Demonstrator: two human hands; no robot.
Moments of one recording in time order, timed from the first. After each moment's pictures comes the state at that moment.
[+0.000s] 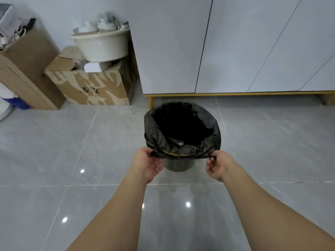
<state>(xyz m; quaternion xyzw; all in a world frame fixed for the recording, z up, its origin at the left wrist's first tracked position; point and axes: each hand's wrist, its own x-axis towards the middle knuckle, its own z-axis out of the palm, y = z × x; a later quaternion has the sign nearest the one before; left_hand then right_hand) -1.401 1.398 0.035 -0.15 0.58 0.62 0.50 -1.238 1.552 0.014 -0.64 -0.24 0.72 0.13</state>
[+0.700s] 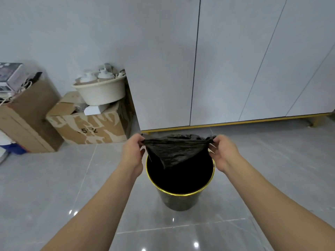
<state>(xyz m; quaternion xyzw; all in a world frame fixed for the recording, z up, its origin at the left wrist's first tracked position) -1.472 1.454 0.139 0.05 0.62 0.71 0.33 -1.292 1.603 0.131 -0.50 -0.31 0.73 0.34</state>
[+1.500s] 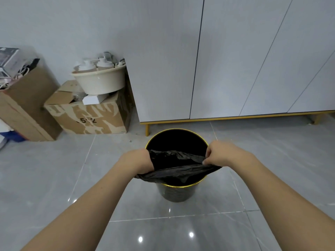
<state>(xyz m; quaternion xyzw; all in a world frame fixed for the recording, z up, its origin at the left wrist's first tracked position) -1.461 1.444 0.132 0.41 0.88 -0.05 0.24 -1.271 1.609 0.135 -0.42 -0.88 0.16 -0.18</state>
